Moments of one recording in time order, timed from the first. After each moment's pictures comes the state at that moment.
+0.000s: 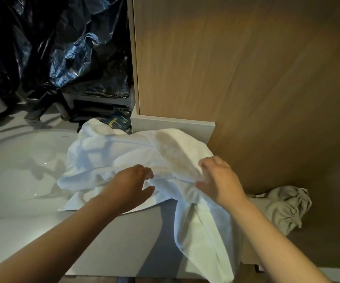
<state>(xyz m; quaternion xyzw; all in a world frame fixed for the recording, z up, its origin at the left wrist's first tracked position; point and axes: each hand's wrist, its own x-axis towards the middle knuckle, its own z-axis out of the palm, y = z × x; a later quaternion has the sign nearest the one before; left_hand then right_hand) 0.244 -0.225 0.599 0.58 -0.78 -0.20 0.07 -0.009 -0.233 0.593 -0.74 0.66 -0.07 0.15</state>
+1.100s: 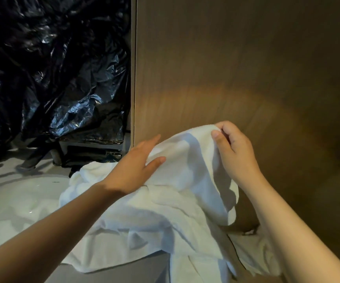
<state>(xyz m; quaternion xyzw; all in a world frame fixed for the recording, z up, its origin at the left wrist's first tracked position) 0.238 -0.294 0.700 0.48 -0.79 -0.23 0.30 -0.001 -0.266 0.757 -0.70 0.54 -0.45 0.12</state>
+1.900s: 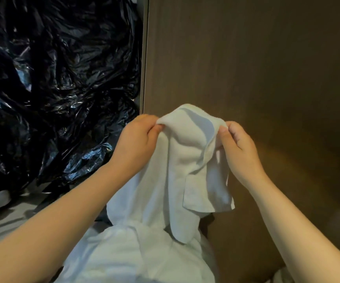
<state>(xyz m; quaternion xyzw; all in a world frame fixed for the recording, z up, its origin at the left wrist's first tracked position) 0.242 -0.302 0.855 0.41 -0.76 -0.01 0.51 0.008 -0.285 0.843 -0.67 0.48 -0.55 0.11</state>
